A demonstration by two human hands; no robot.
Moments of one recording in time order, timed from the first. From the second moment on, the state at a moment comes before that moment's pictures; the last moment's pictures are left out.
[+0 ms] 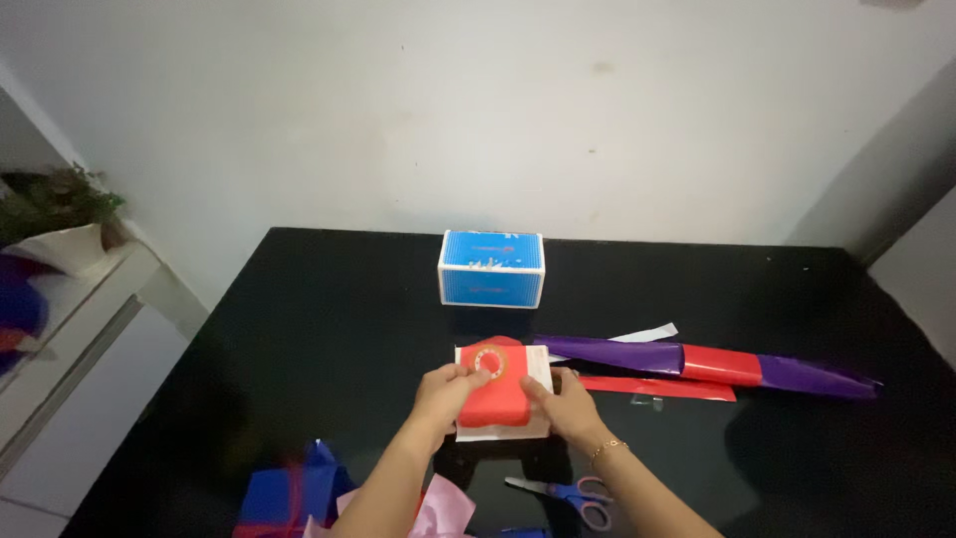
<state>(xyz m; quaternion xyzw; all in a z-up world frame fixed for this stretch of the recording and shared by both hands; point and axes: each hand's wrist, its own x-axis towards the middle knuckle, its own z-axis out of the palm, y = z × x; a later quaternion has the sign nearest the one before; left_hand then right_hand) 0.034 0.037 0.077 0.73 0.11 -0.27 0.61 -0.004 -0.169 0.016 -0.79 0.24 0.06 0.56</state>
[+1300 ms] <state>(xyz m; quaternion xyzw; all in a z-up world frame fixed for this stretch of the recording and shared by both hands) 0.005 0.047 0.088 0.82 -0.21 0.09 0.53 -0.030 -0.160 0.081 -0.98 0.01 -0.19 0.07</state>
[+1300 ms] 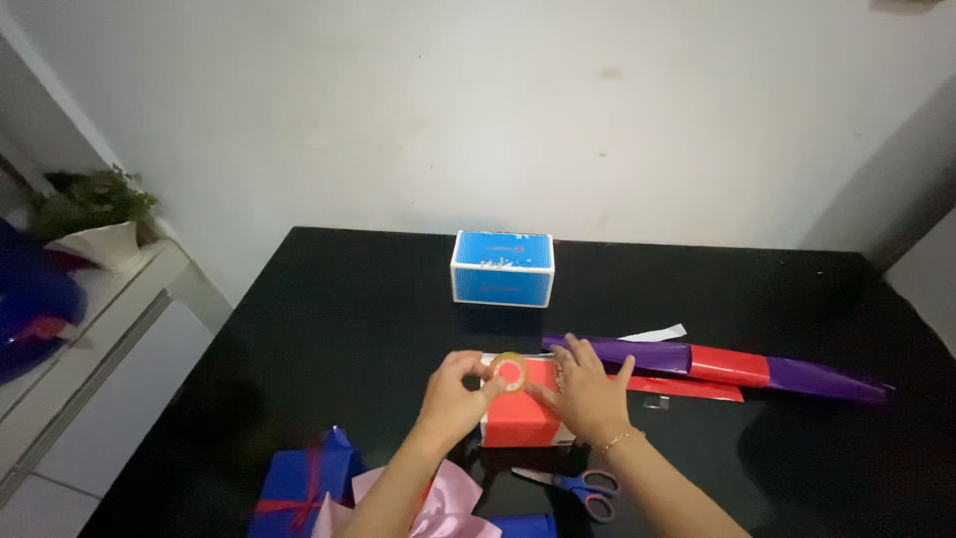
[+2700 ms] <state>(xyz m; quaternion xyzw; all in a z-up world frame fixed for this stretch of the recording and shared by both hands) 0.007 0.044 0.154 0.68 -0.15 -0.24 0.67 -0.061 -0.165 0.154 -0.75 0.09 0.06 0.66</state>
